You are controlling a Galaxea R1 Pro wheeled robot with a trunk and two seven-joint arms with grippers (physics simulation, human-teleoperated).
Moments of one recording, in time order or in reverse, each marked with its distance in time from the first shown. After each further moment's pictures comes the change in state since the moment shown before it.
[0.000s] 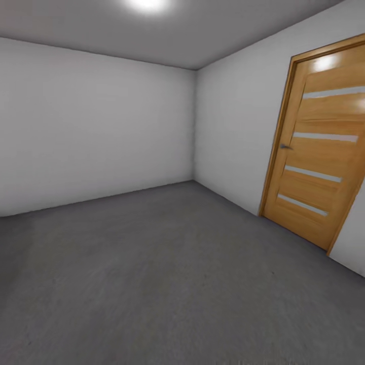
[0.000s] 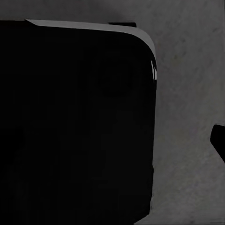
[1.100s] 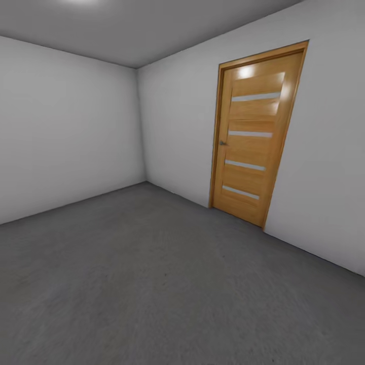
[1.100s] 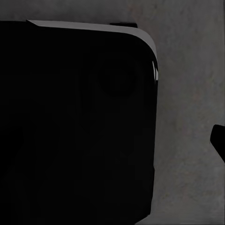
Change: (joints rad) left arm 0.000 0.058 -0.004 0.000 0.180 -0.001 0.008; right arm 0.000 0.002 0.000 0.000 0.001 -0.002 0.000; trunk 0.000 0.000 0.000
